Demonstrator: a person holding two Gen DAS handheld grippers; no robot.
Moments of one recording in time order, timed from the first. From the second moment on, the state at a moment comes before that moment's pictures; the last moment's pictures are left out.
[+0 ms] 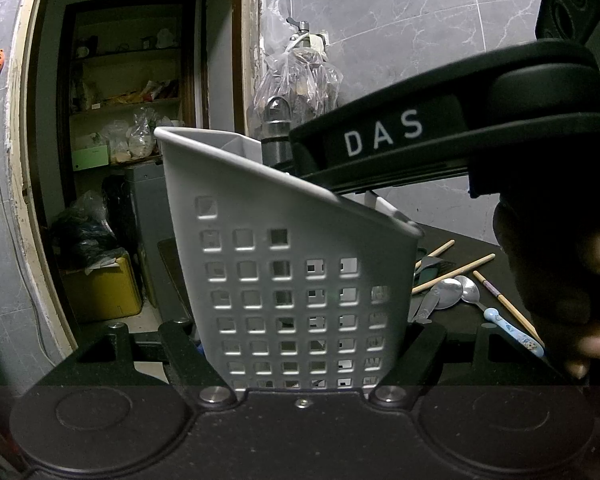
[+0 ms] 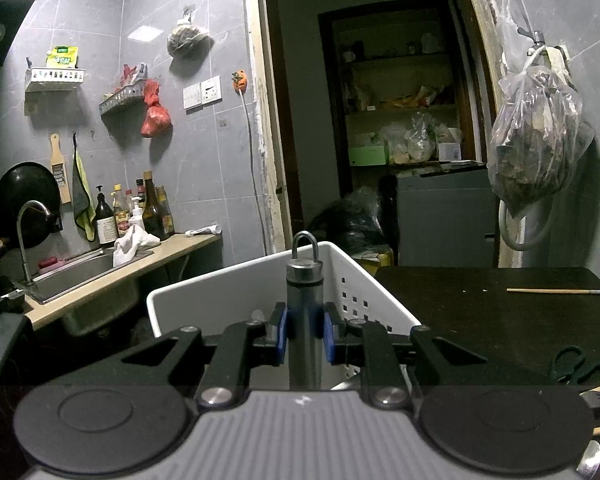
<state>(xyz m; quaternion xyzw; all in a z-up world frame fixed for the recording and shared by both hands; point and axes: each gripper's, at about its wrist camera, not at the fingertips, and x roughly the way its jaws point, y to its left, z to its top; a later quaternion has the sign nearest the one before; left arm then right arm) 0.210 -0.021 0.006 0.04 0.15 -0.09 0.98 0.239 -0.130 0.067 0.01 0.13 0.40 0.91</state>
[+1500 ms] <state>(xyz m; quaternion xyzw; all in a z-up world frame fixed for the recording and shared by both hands) 0.209 -0.020 0.008 0.04 0.15 -0.09 0.98 0.232 -0.261 0.051 0.18 0.14 0.27 0.94</state>
